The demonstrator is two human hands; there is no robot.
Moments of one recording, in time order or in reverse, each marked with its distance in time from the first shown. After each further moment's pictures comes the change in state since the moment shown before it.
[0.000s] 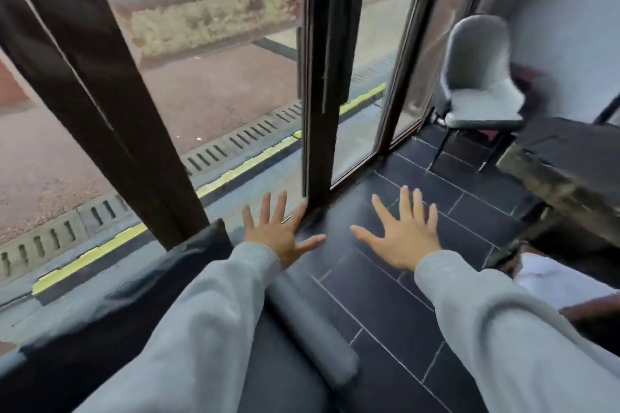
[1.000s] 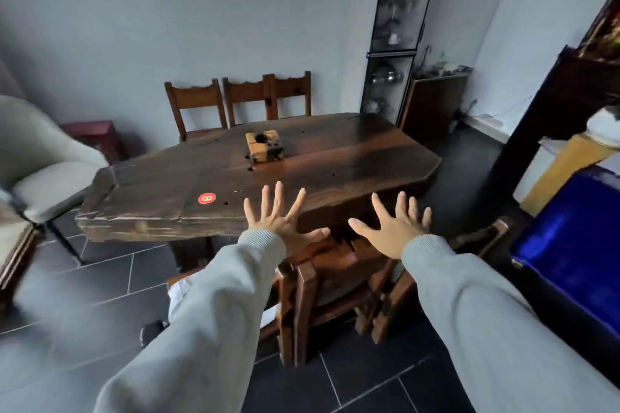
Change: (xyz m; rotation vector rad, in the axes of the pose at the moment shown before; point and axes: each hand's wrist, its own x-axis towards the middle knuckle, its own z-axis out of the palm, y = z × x) left_hand -0.187 0.946 -0.019 0.126 -0.016 1.101; right_hand -0.485 0.760 -0.041 0.307 0.122 1.207
